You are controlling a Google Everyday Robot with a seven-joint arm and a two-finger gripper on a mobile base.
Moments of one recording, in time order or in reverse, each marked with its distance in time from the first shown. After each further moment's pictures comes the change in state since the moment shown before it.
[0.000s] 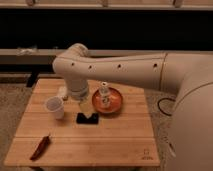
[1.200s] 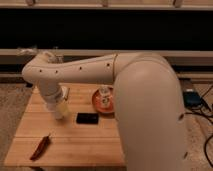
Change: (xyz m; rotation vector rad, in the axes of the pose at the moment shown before) arm -0.093 -0.087 0.060 -0.009 -0.024 -0.286
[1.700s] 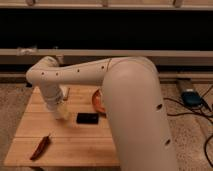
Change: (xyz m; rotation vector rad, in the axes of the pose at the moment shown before) arm 0.006 -0.005 0.034 -0.043 -0.044 0.042
